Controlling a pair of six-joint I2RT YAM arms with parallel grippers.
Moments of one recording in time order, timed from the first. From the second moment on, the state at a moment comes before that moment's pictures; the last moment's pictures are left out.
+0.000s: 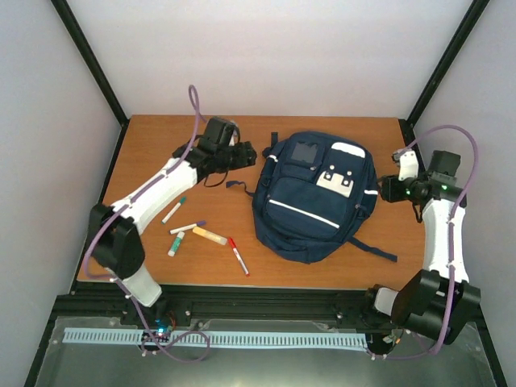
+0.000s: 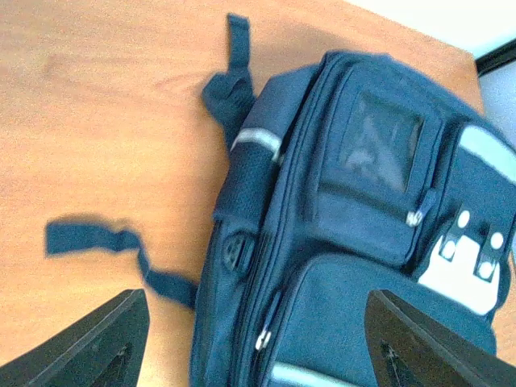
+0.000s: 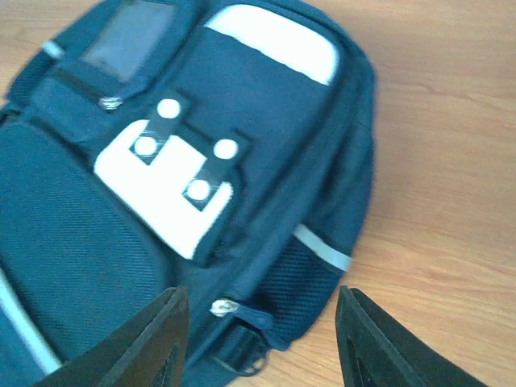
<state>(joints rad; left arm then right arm) -0.53 1.71 1.49 -0.54 0.05 -0.67 -0.40 1.23 1.05 -0.74 -0.55 -0.42</state>
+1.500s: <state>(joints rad) -1.03 1.56 0.89 -0.76 -0.18 -1.00 0.06 1.14 0.87 -0.65 -0.55 -0.44</state>
